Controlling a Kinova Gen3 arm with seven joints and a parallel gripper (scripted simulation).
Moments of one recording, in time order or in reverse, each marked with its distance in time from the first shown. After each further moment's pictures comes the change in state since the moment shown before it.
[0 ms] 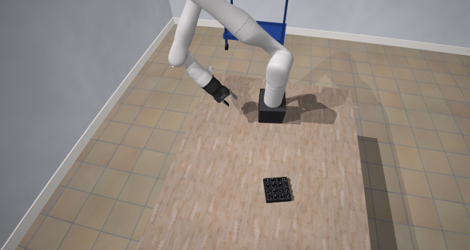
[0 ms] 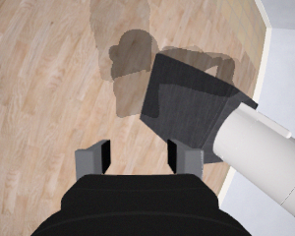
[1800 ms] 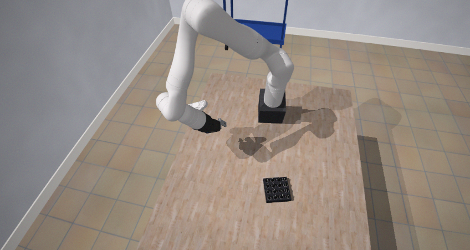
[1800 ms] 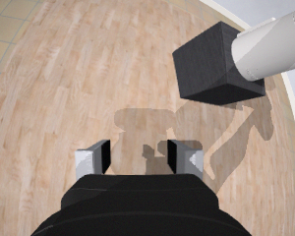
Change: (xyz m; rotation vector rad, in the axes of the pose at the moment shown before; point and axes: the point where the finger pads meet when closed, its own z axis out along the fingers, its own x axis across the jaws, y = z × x) arm -0.071 0.151 -0.016 0.486 -0.240 0.350
